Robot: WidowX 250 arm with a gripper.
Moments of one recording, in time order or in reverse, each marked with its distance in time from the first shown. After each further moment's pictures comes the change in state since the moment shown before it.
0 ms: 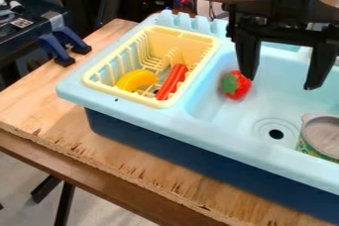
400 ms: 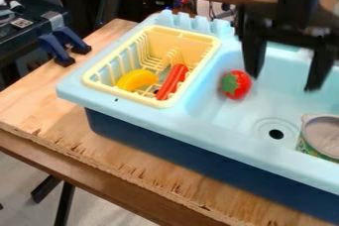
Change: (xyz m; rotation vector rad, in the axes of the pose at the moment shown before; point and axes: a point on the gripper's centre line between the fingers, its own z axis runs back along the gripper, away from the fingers) arm 0.029 0.011 -0.013 0.039 0.005 -0.053
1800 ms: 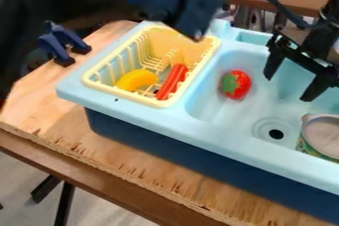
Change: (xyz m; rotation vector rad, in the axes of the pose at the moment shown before) arm 0.078 -0.018 -0.083 0.312 0.039 -0.142
